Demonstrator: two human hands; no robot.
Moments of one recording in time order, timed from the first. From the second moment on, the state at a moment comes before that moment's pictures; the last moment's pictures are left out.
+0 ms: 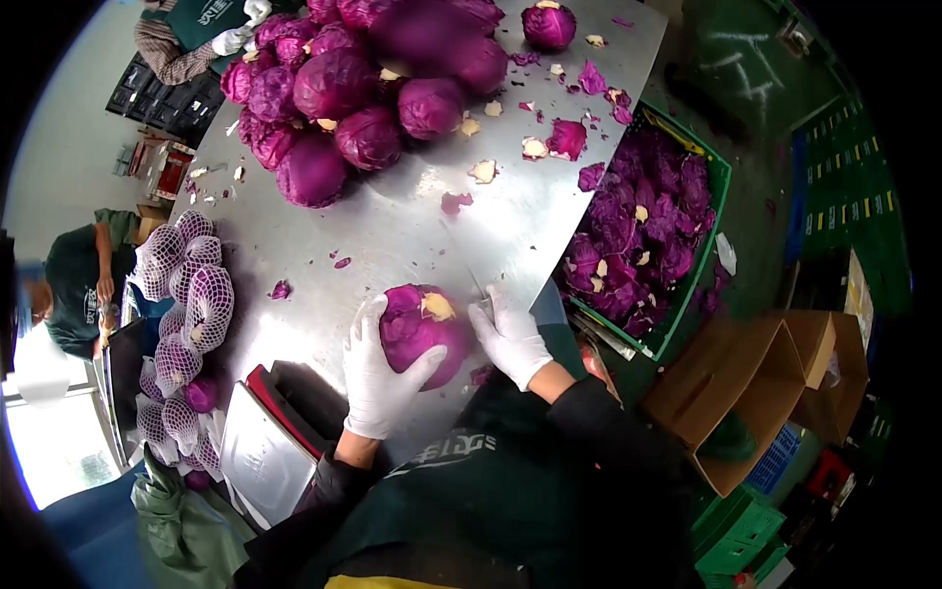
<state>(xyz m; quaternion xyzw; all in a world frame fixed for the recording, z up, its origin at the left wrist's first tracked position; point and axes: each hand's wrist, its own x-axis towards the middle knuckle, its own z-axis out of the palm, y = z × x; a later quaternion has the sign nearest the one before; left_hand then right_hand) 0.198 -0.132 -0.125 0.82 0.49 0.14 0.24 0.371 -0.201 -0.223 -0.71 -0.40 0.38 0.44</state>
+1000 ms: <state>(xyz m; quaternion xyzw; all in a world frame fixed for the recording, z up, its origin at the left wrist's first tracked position) 0.182 -0.125 -0.140 0.78 0.46 0.17 0.37 0.380 -0.204 -0.184 -0.75 -0.46 0.35 0.33</state>
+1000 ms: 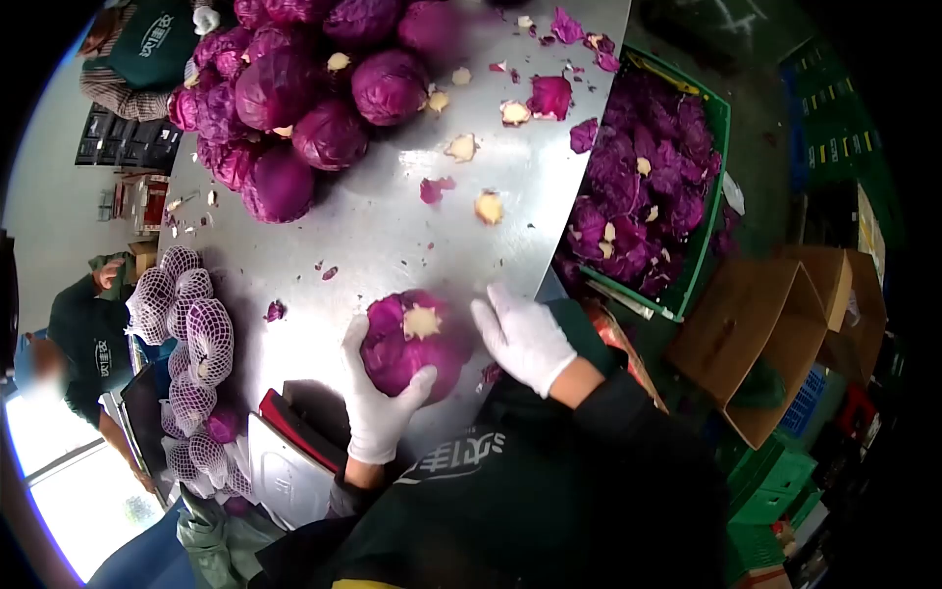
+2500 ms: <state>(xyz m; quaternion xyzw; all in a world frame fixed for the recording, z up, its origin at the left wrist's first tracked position) 0.163 -0.153 -0.153 0.81 0.48 0.21 0.27 0.327 -0.192 -0.150 -0.77 -0.55 0.23 0.24</state>
